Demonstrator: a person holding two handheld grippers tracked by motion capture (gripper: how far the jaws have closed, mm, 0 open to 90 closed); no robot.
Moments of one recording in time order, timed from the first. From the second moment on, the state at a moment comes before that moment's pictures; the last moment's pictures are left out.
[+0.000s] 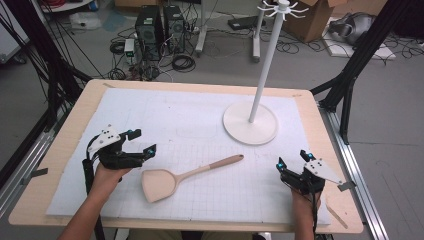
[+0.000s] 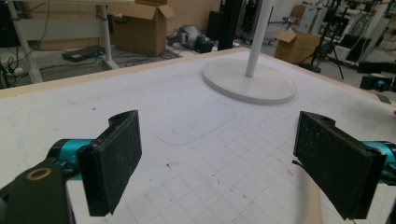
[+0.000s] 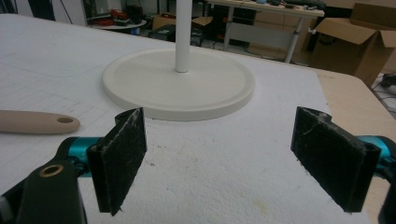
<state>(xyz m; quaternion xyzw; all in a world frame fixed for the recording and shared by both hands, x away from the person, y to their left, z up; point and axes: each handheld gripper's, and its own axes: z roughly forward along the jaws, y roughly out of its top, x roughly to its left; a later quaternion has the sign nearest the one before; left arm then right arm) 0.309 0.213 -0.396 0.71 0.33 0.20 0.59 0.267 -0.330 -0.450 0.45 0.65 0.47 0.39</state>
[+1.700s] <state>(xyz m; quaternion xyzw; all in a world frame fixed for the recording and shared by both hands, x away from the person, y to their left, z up) 0.332 0.078 -0.426 0.91 0.23 0.02 0.35 0.267 -0.331 -0.450 0.45 0.65 0.48 0.39</state>
